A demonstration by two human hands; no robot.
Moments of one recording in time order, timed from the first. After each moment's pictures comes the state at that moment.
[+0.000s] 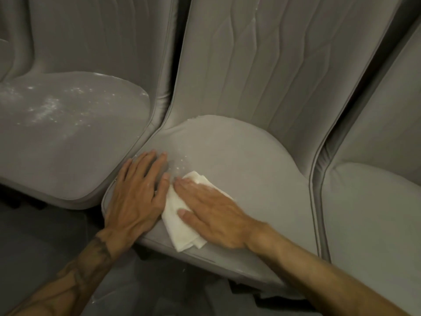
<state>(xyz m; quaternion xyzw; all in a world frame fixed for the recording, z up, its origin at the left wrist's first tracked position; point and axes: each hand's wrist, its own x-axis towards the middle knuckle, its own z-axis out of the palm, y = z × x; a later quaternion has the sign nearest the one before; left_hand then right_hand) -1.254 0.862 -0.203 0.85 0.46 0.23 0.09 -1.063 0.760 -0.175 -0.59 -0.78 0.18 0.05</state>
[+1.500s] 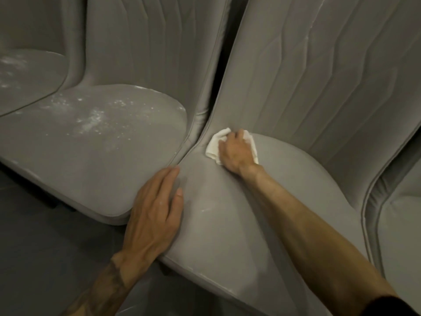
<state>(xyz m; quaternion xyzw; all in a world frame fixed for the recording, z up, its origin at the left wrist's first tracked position) -1.285 0.880 -0.209 0.79 0.49 0.32 0.18 -1.040 0.972 -0.181 -0.77 -0.64 0.03 0.03</state>
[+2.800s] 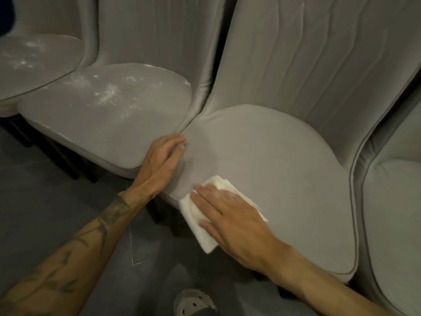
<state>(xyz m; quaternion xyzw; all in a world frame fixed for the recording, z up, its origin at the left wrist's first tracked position) -1.297 0.882 -0.187 0.76 0.48 0.29 0.32 -1.115 0.710 -0.185 -0.56 -0.82 0.06 0.03</state>
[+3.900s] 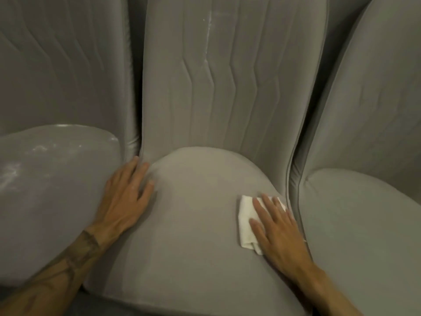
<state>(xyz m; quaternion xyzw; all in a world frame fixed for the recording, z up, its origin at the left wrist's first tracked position) -1.209 0.963 -0.166 0.89 0.42 0.17 0.10 -0.950 0.687 -0.187 -0.86 -0.50 0.04 0.09</state>
